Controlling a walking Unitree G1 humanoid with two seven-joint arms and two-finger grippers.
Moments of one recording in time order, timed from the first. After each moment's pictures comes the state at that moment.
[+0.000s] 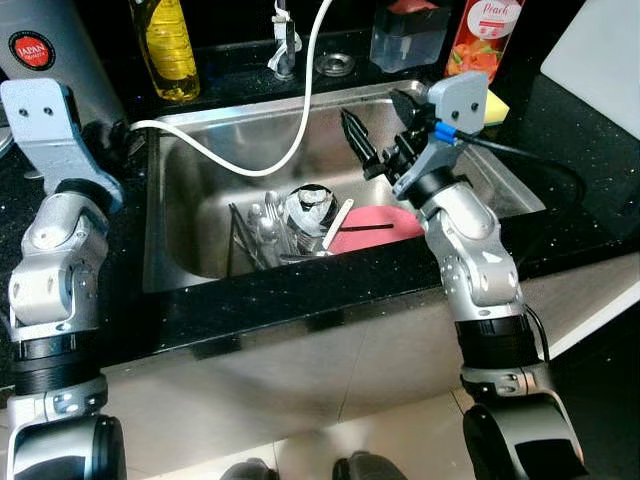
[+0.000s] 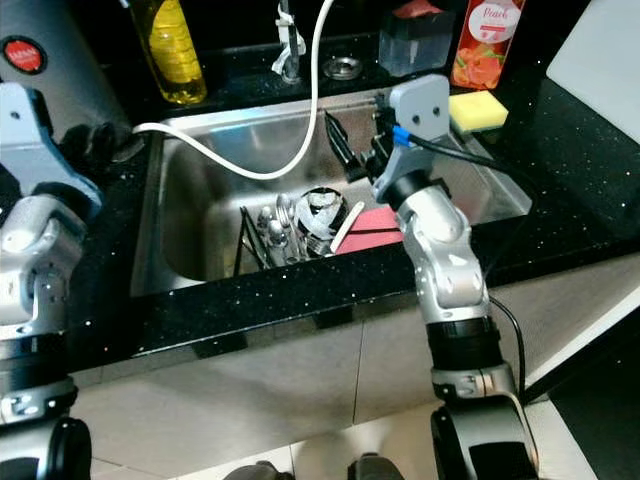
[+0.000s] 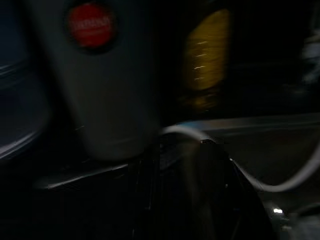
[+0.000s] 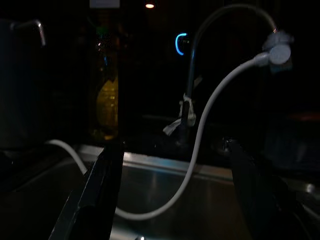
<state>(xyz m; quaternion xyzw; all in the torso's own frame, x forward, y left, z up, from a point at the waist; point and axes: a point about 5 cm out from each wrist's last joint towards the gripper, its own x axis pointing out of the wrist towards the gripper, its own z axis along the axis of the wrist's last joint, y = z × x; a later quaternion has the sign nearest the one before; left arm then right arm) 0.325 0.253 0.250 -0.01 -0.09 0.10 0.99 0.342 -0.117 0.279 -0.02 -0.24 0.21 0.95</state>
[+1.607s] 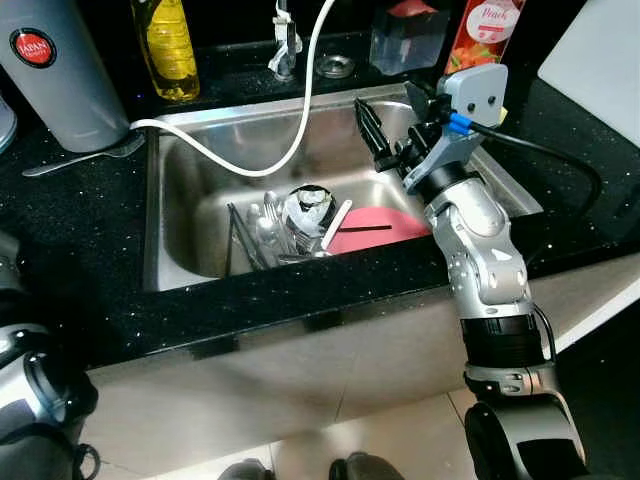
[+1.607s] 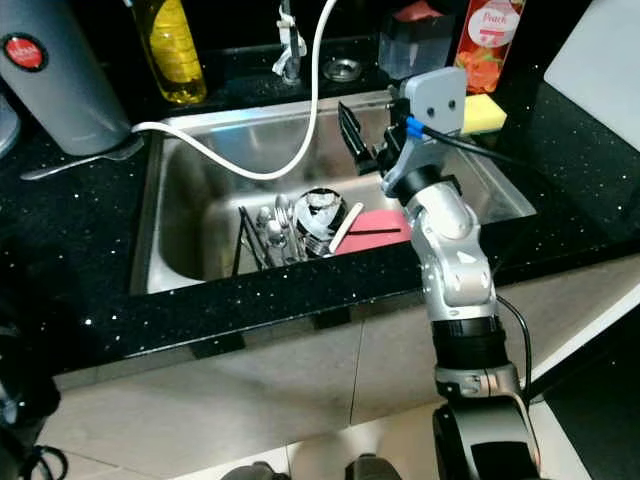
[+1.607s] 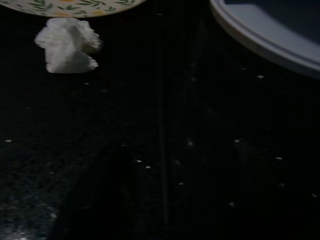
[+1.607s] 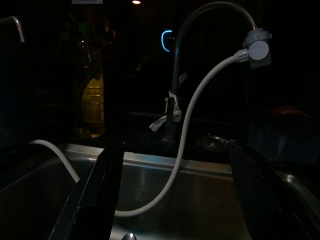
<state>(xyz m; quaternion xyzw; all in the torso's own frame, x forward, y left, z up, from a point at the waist) 0.304 0.387 0.203 -0.20 0.07 0.56 0.80 0.342 -0.127 0.277 -0.01 -0.24 0.18 0.95</state>
